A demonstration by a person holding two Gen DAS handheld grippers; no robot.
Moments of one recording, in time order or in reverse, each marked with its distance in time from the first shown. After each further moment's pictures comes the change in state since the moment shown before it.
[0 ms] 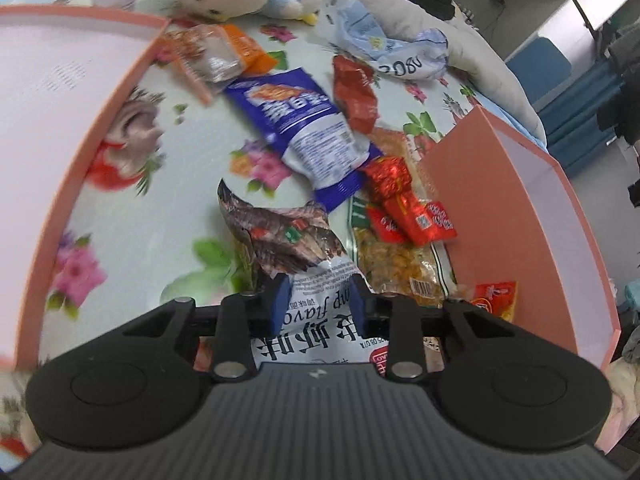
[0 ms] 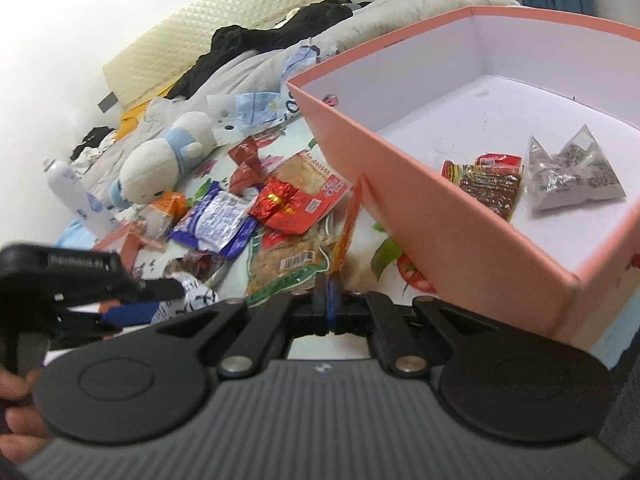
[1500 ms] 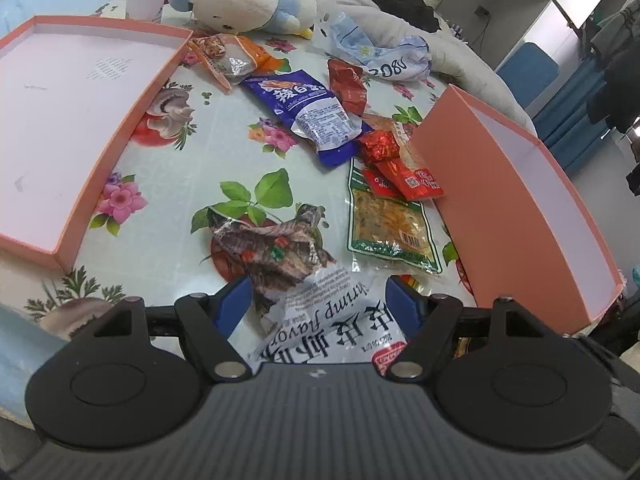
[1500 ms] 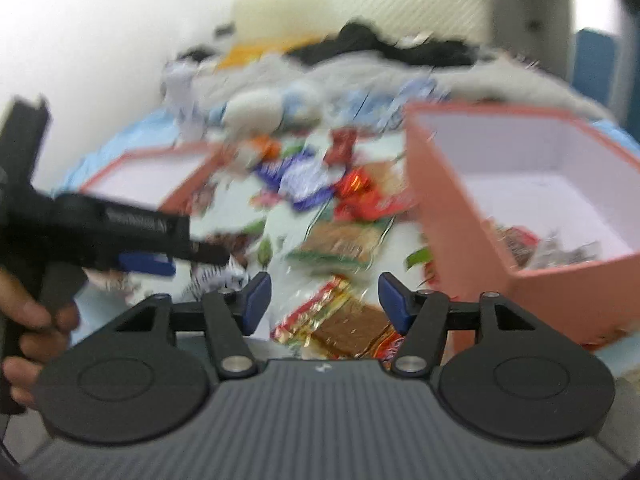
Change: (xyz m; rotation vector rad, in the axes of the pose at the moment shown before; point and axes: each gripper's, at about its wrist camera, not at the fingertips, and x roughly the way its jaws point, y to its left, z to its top) left arm -0.044 -0.007 -0.075 0.070 -0.102 0.034; right arm -0.049 0.018 -0.020 -0.497 0.057 0.120
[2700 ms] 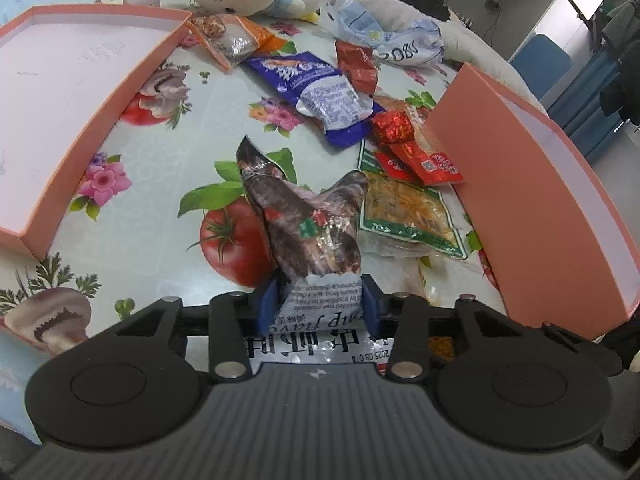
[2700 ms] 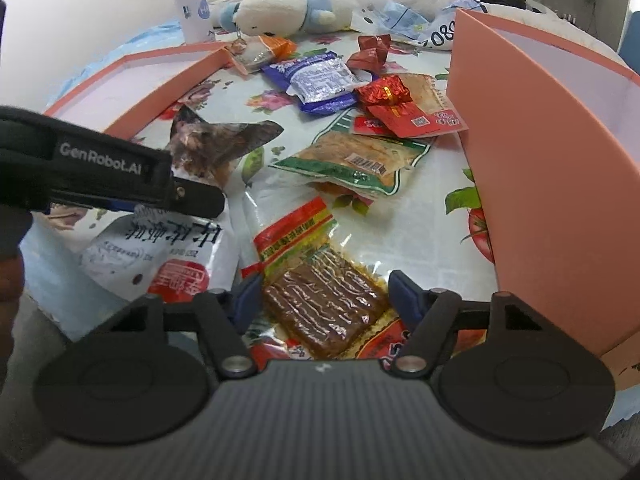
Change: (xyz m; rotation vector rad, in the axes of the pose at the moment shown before) left arm 0.028 -0.004 -0.013 0.003 0.001 0.042; right arm 0.061 0.001 -0.016 -0.081 0.167 0.047
